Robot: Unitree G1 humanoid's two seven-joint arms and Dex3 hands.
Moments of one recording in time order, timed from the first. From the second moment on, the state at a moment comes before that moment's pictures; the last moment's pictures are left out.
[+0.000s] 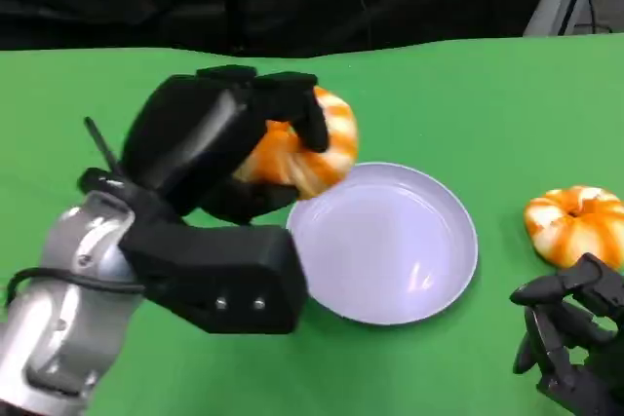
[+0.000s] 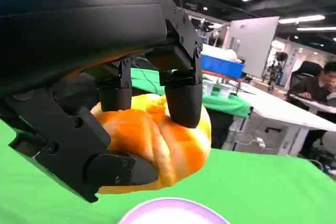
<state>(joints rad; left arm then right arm) -0.39 0.31 -0.29 -0.17 0.59 -0.10 -0.09 0.29 0.00 -0.03 -0.06 0.14 -0.45 0.18</state>
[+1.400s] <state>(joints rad) -0.50 0.18 -0.50 0.41 0.80 -0.36 0.18 0.30 0.00 -0.02 -0.06 0.13 -0.46 0.17</state>
